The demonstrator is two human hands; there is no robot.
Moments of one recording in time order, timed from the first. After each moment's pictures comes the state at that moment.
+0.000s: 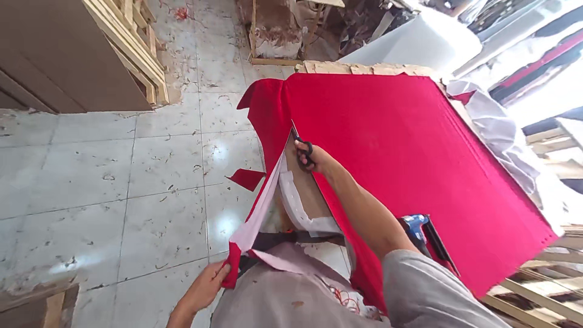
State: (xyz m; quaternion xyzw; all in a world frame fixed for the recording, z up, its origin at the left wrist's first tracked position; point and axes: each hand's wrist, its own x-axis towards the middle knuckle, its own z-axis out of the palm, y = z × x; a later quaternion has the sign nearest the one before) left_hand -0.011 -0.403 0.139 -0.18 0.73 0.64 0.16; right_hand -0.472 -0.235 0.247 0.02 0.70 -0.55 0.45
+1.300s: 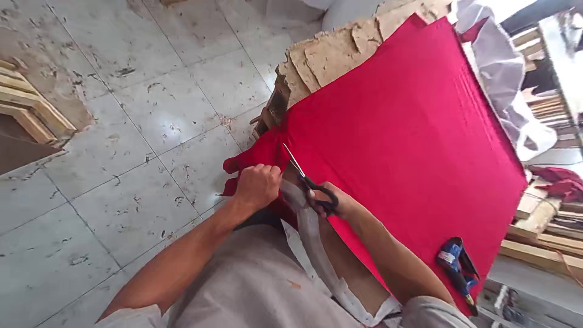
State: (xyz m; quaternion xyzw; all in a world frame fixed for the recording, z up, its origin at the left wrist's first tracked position) left_hand -0.646 -0.609 0.202 0.19 0.94 0.28 0.02; right_hand -0.643 -0.355 0.249 0.10 0.66 -0.56 0.50
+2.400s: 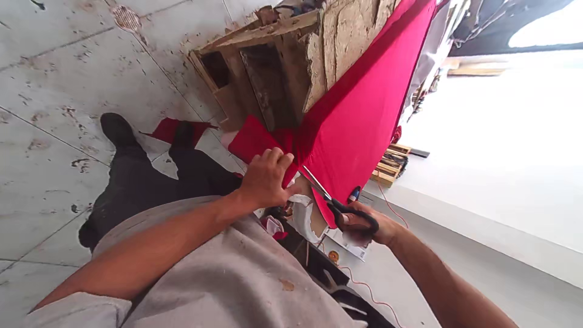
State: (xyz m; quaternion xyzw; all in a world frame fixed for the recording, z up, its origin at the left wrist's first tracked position) left_hand -0.760 -0.691 0.139 0.23 0.75 0.59 0.22; right_hand -0.742 -0.488 0.384 0.40 0.58 -0.37 0.60
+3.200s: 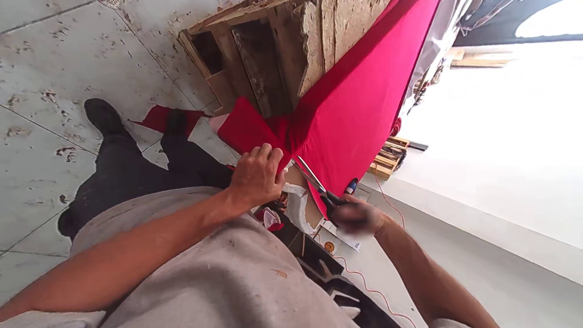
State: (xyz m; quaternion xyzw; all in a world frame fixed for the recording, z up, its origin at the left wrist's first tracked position) left_hand -0.738 -0.686 0.156 0.18 0.79 0.56 0.19; right_hand -0.714 -0.459 0.372 0.37 0.54 -0.47 0.59
